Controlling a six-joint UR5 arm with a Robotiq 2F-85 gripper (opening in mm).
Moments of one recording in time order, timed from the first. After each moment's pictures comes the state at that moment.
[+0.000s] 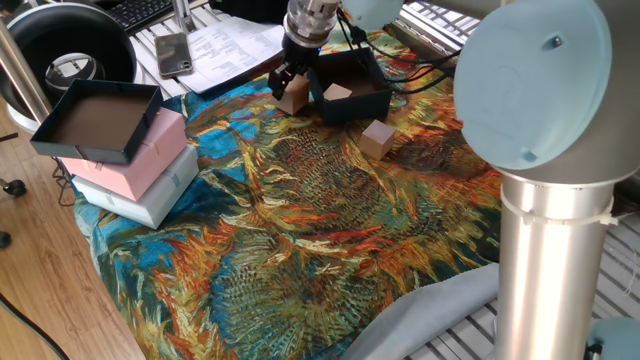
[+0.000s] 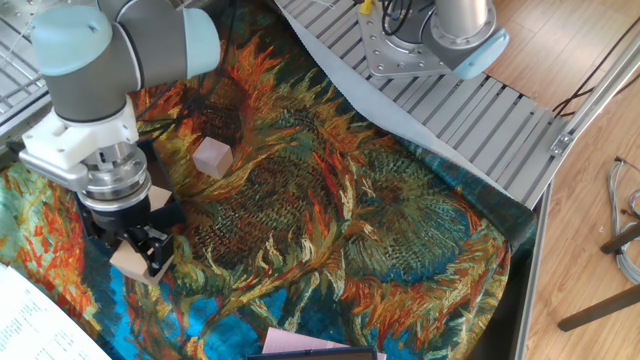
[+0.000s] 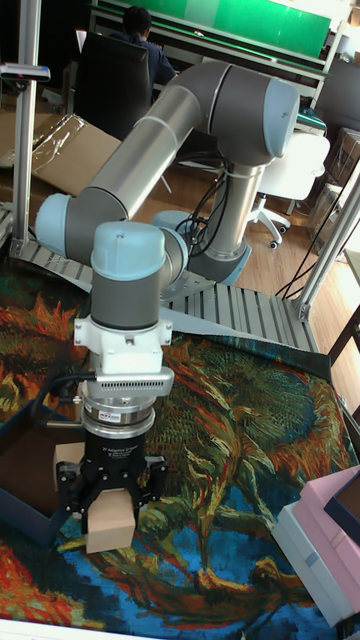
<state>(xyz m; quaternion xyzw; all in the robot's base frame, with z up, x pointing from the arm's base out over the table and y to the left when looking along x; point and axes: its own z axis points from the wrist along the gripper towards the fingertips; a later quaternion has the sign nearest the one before) 0.745 -0.041 0.036 -0.12 0.98 0.05 0.15</state>
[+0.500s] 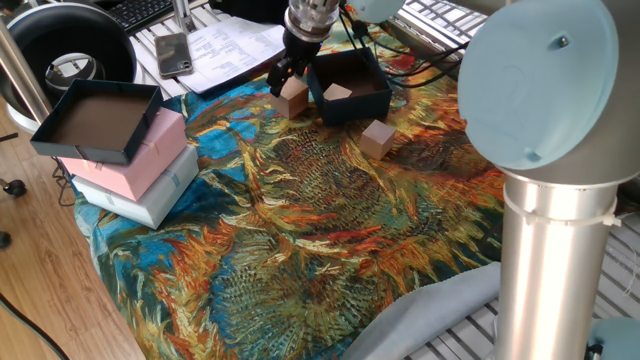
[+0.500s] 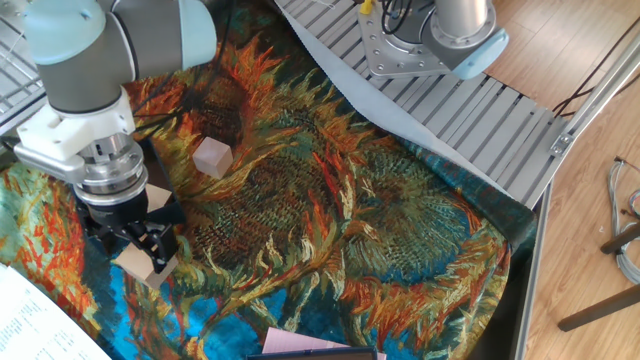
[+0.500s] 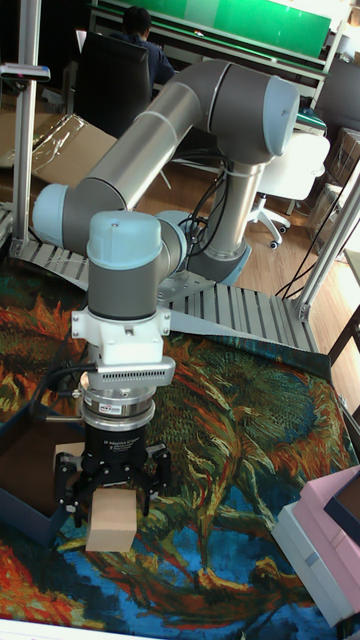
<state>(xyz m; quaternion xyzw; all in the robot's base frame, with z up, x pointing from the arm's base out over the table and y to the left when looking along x) 0.745 -0.040 0.044 -0.13 0.98 0.06 0.15</state>
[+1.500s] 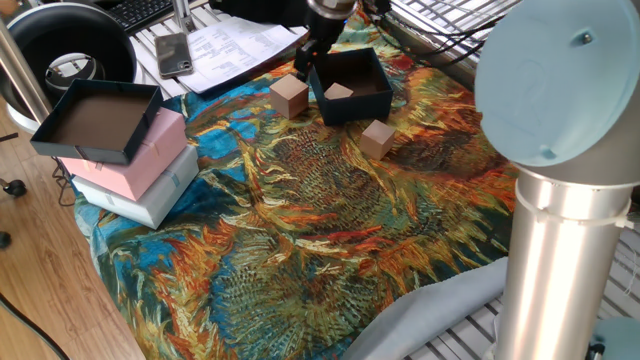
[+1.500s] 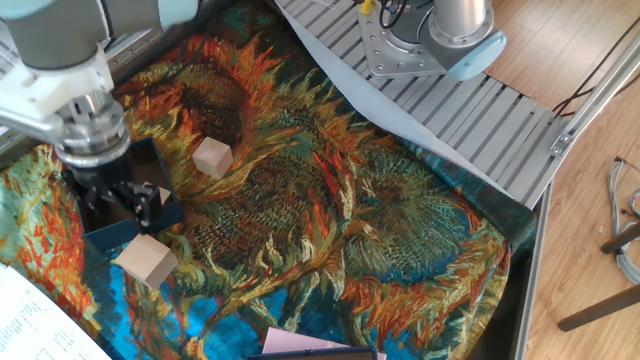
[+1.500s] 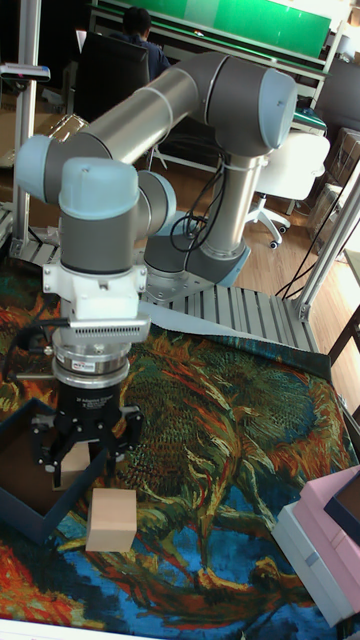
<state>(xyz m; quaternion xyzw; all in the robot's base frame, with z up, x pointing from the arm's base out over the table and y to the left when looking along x) 0.710 -0.091 0.081 -0.16 0.98 0.04 0.11</state>
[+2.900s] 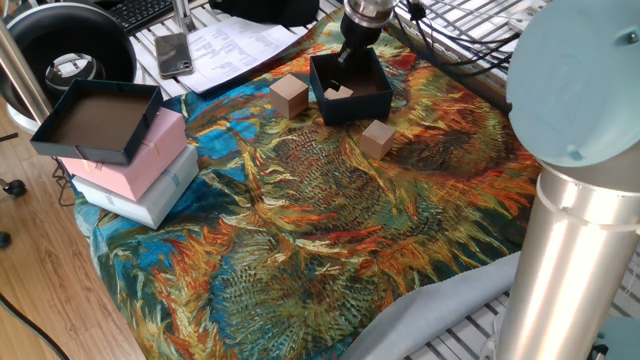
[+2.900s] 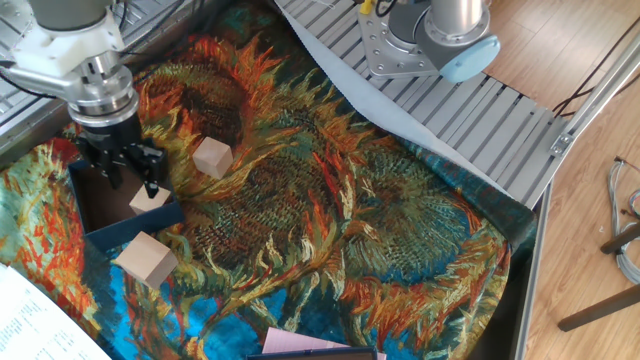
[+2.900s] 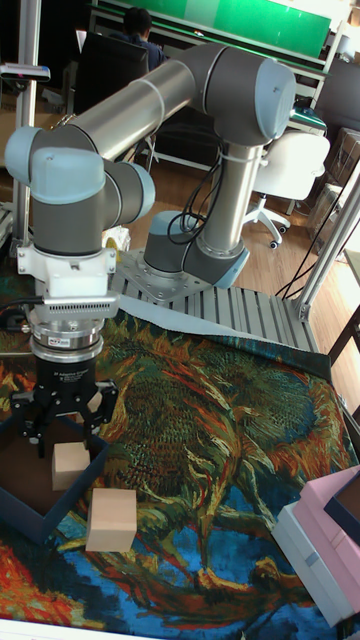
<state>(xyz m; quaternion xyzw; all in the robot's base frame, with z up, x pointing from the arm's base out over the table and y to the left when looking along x) 0.661 -0.122 0.063 -0.18 0.98 0.04 0.11</state>
